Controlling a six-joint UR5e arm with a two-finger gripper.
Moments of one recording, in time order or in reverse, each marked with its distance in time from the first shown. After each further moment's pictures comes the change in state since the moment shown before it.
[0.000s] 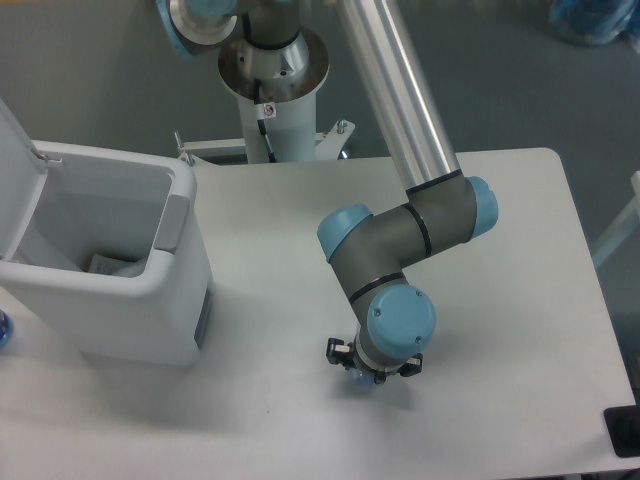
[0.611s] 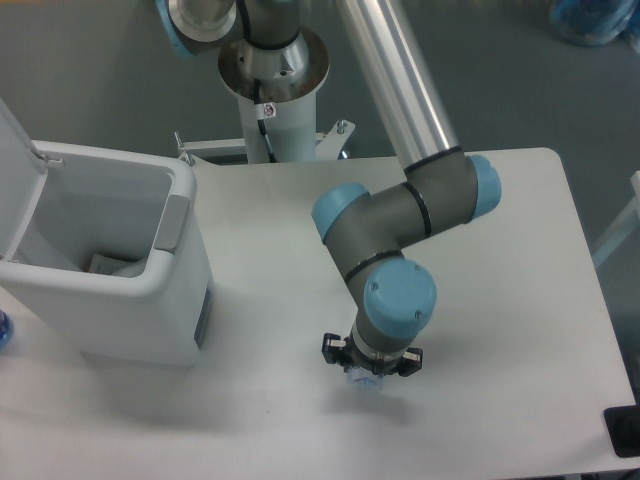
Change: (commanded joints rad) arm -0.002 0.144 0.032 0.011 -0.150 -0.008
